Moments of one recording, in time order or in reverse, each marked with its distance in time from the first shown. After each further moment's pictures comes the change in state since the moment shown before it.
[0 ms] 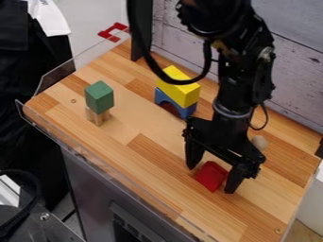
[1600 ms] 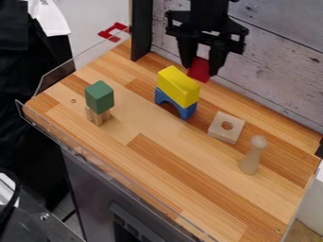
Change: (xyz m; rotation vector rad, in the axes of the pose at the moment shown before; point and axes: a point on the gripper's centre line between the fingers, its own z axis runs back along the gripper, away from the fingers) arm 0.067 0.088 0.098 -0.009 -0.205 0.183
